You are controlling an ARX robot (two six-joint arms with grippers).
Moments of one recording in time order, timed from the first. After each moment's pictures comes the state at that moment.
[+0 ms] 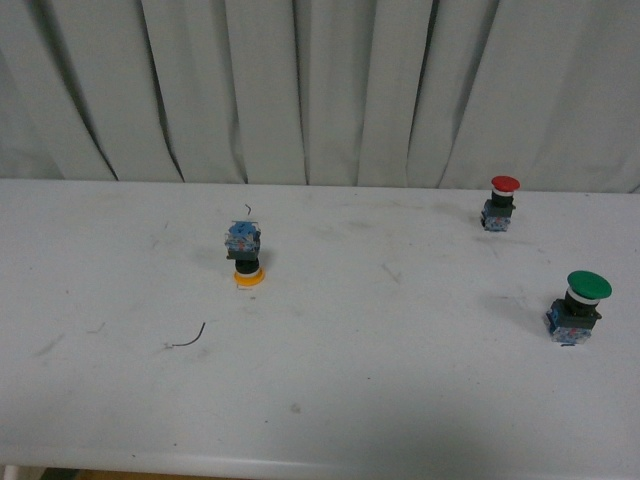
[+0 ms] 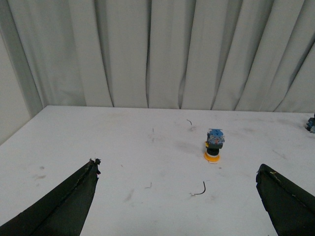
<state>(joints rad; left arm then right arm) 0.00 0.01 0.01 0.00 0.00 0.00 0.00 0.00 0.01 0.00 0.00 0.00</state>
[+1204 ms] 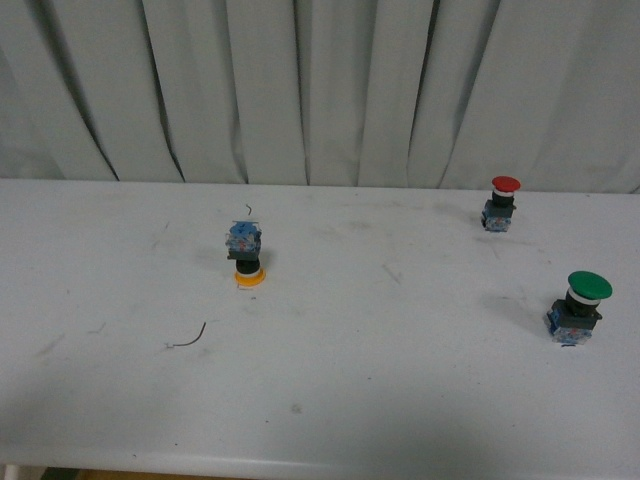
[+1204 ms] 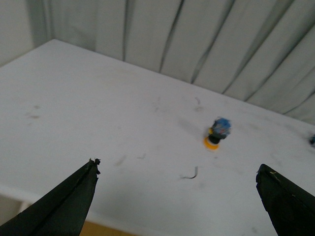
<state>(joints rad) -0.03 0.45 0.15 0.10 -0.11 -0.28 0.00 0.00 0.01 0.00 0.00 0.00</state>
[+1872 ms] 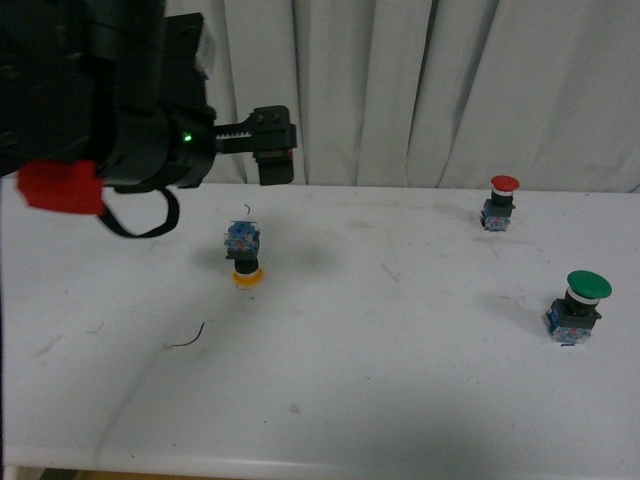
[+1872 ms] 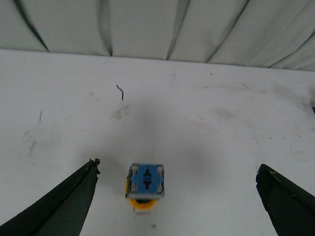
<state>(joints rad) -0.29 1.96 1.12 0.40 -0.13 -0.19 0.00 0.00 0.01 0.00 0.00 0.00</state>
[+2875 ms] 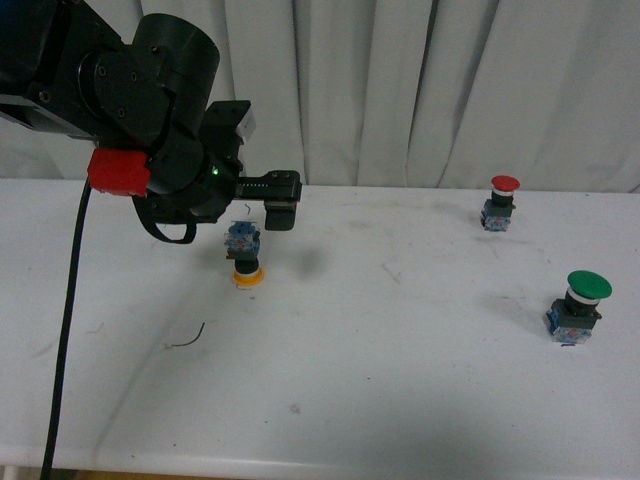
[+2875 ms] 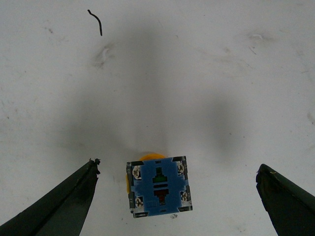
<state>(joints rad) -0.23 2.24 1.51 -0.06 0.02 -0.07 0.00 0.00 0.01 0.00 0.00 0.00</state>
